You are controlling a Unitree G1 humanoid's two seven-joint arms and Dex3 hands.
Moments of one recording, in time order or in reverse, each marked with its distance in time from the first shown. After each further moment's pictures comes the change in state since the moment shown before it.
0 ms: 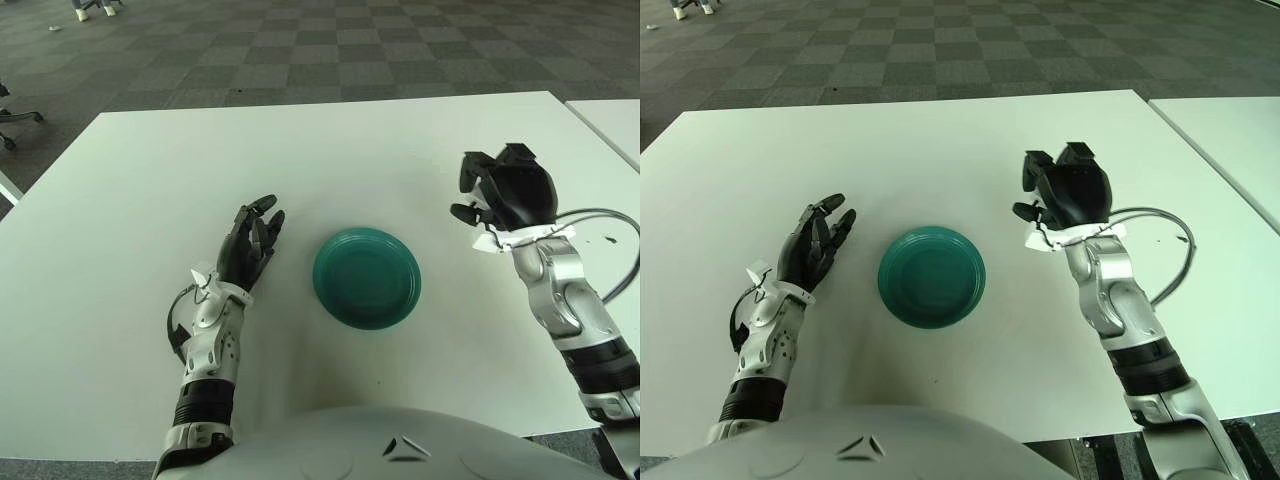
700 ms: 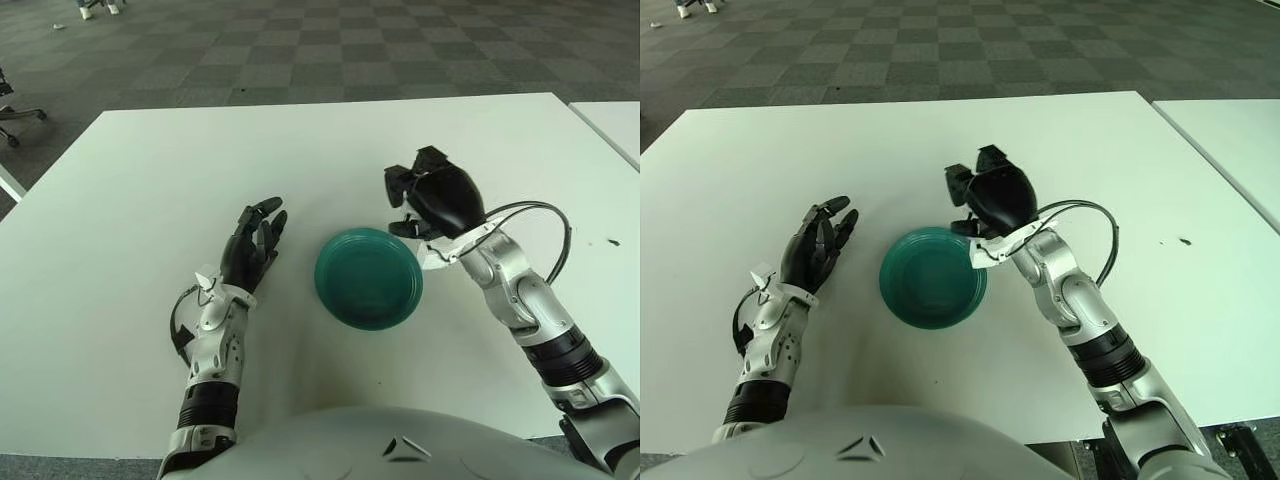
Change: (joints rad) left arm 0.008 -0.016 -0.014 0.004 0.022 -0.037 0.004; right arm -0.056 0.070 0.160 -0.016 -0.061 -0.215 0.068
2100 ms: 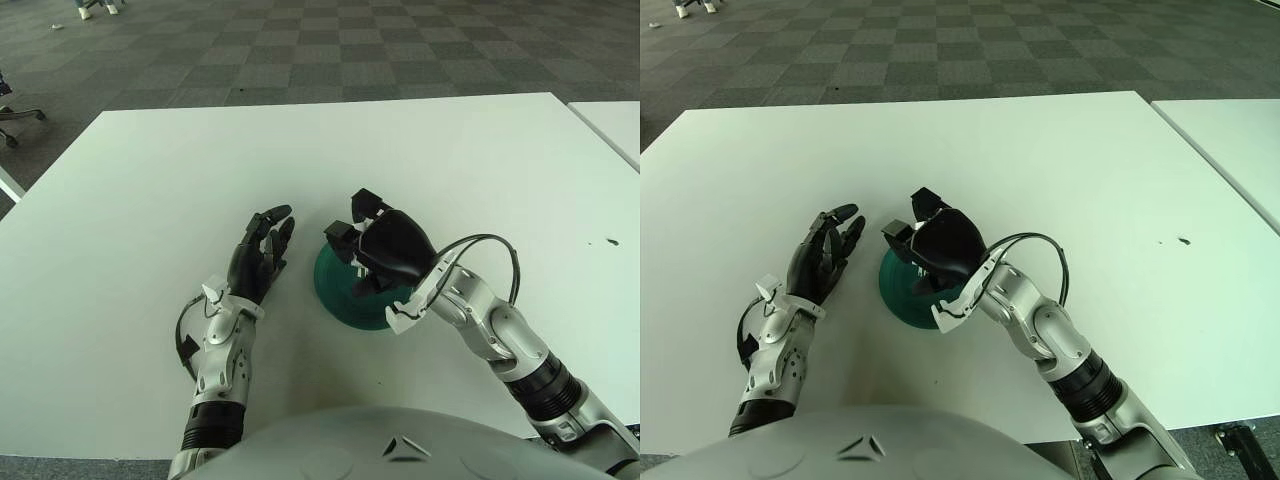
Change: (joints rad) left arm 0.094 -0.028 -0.062 -0.101 0.014 0.001 0.035; right arm 0.103 0.077 0.131 -0.133 -0.070 -0.139 0.133
